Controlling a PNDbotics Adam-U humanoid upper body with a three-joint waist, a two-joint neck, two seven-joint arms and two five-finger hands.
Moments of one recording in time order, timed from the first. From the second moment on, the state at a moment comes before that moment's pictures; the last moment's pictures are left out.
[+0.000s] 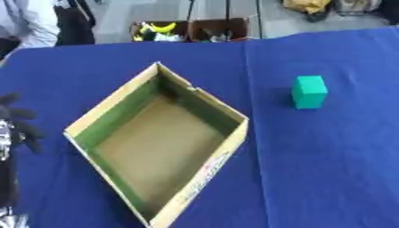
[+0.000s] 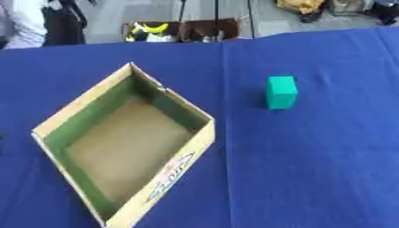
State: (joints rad) left arm -0.19 0.12 0.09 -1.98 -0.26 -0.06 0.30; right arm -0.86 -0.86 0.03 -1.62 0.54 -0.06 0.20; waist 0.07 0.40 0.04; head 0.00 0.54
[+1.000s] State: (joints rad) left arm -0.19 0.13 0.08 -1.98 -0.26 -0.05 0.28; right arm -1.06 -0.75 0.14 -1.34 0.78 -0.18 0.33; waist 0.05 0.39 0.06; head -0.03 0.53
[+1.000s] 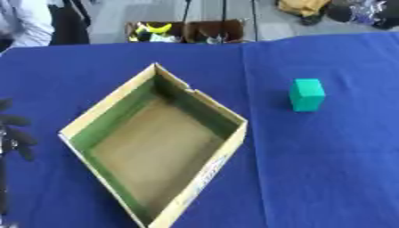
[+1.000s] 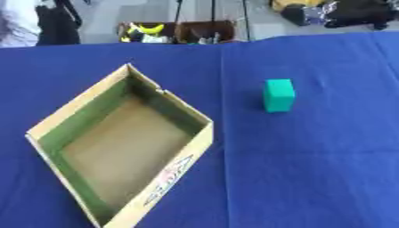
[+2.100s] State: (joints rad) left arm -0.19 0.13 0.08 -1.98 -0.26 -0.05 0.27; right arm -1.03 -0.71 0.19 -1.18 0.75 -0.21 0.63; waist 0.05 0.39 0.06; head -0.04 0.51
